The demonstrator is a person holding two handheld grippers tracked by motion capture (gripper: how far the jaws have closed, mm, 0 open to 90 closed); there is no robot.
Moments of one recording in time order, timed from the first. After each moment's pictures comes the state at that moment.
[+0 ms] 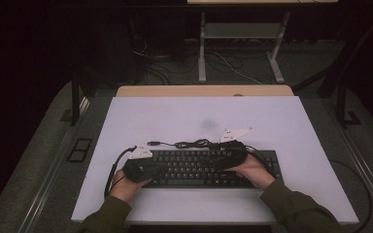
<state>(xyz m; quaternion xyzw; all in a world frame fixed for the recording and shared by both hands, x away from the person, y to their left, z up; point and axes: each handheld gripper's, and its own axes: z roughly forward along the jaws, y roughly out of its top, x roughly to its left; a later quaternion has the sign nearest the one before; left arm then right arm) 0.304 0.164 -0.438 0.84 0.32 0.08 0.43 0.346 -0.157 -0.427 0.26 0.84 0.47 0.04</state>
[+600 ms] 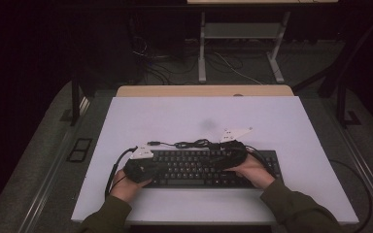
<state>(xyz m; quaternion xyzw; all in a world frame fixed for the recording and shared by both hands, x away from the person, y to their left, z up) 0.304 0.163 -0.439 0.85 0.32 0.08 0.42 0.346 -0.157 -0.428 0.26 0.84 0.47 0.04</state>
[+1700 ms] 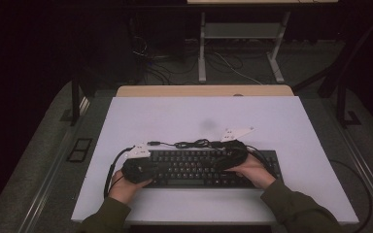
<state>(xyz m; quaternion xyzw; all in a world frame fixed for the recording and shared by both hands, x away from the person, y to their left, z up) 0.296 0.163 -0.426 0.83 0.31 0.05 0.46 0.346 -0.158 -0.428 0.27 0.84 0.47 0.05</state>
